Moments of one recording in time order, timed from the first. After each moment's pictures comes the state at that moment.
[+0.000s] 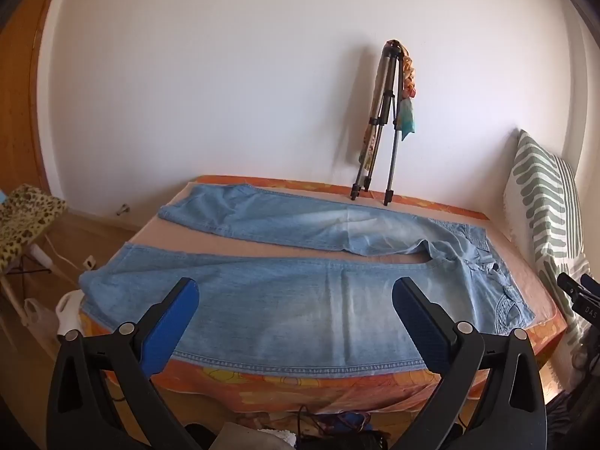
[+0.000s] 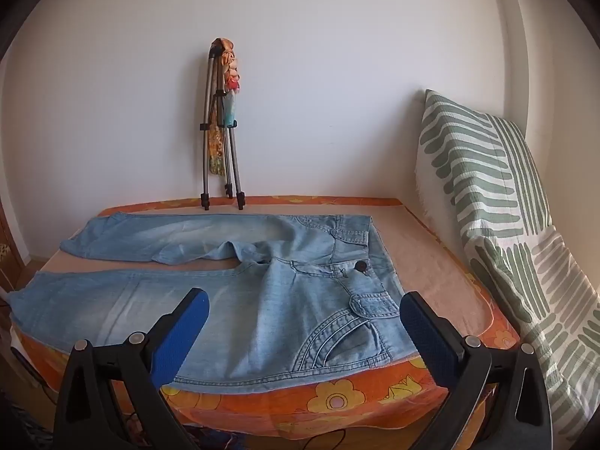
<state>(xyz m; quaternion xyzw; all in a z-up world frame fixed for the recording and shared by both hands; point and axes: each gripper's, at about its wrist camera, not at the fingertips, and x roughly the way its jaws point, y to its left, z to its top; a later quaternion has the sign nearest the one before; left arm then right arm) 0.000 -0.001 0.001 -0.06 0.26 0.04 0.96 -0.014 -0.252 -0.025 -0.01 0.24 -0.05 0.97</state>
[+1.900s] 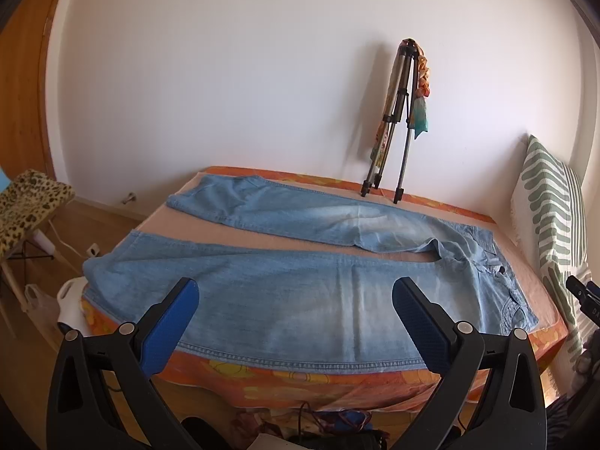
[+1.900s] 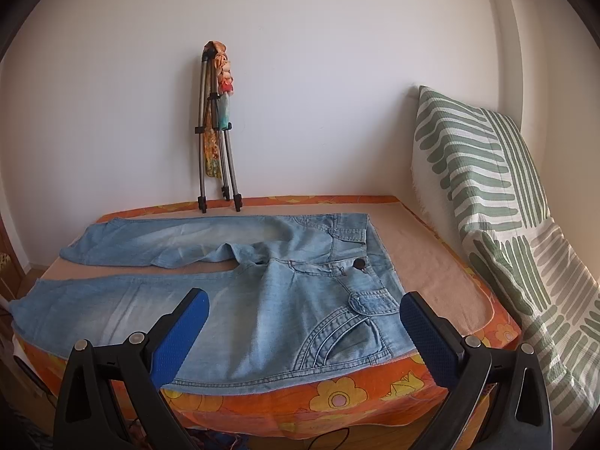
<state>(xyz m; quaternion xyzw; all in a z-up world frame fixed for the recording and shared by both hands) -0.001 0.010 -0.009 -0.08 0.26 0.05 0.96 -0.013 -0.249 -0.028 0.01 0.24 -0.06 0.97</state>
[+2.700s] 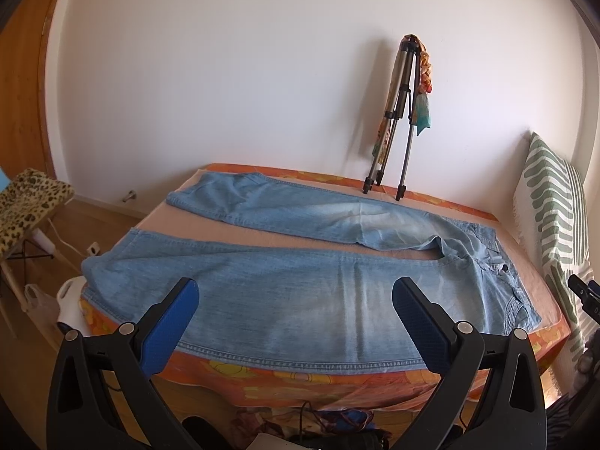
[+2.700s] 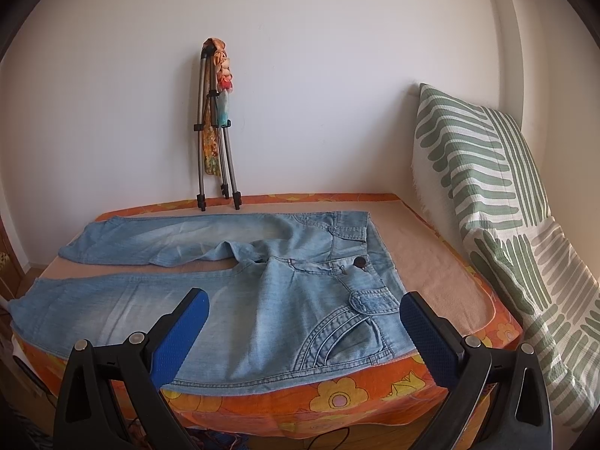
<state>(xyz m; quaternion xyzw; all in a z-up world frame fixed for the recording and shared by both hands) 0.002 0.012 -0.014 -0.08 0.27 0.05 0.96 -0.011 -0.253 -0.031 0.01 0.24 -0.06 0.97</state>
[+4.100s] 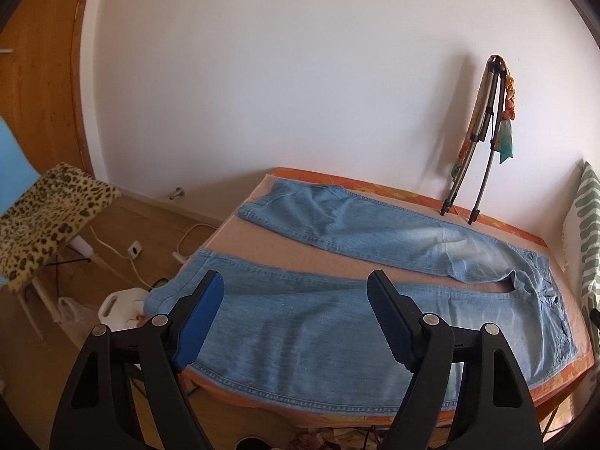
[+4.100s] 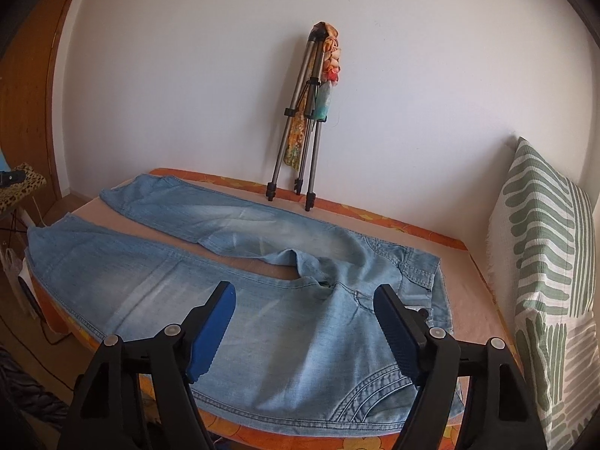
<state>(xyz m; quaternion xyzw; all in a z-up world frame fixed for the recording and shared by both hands) 0.046 0.151 -0.005 -0.10 0.29 0.13 0.94 0.050 -0.180 -0.034 -0.14 0.25 0.10 0.95</state>
